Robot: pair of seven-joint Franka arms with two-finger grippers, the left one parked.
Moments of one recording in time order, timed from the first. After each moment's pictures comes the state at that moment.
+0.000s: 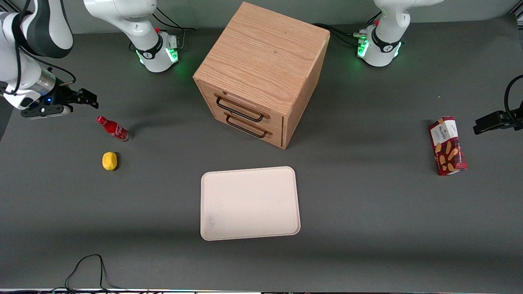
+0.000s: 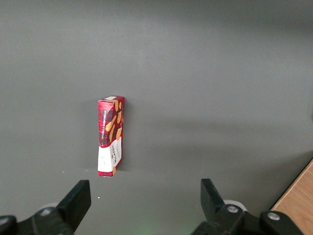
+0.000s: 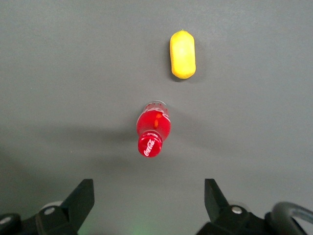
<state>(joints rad) 0.04 -0.35 -0.28 -2.48 -0.13 2.06 -0.25</state>
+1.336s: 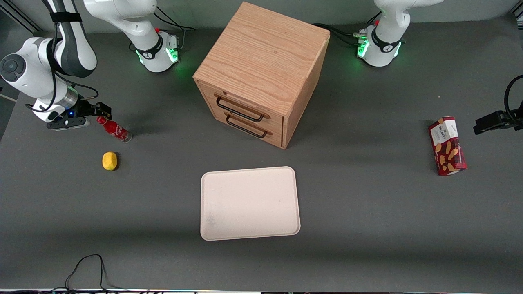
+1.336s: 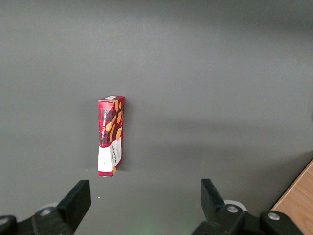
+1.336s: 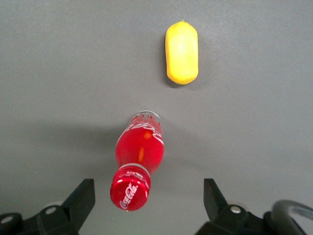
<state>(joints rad) 0.04 -0.22 -0.31 -2.59 -0.16 2.32 -0.28</state>
